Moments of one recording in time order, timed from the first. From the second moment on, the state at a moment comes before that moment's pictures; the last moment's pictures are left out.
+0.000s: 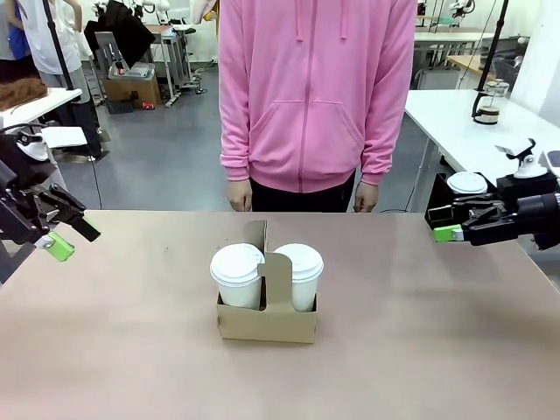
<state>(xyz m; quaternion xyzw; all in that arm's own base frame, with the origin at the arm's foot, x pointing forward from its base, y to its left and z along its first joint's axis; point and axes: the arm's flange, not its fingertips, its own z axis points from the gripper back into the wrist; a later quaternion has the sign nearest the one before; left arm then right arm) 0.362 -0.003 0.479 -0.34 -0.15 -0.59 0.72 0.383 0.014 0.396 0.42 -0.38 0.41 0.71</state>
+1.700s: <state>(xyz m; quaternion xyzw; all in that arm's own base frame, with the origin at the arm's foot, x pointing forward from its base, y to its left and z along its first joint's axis) 0.362 -0.003 0.479 -0.34 -0.15 -0.58 0.72 0.383 0.015 0.397 0.42 -0.38 0.42 0.71</state>
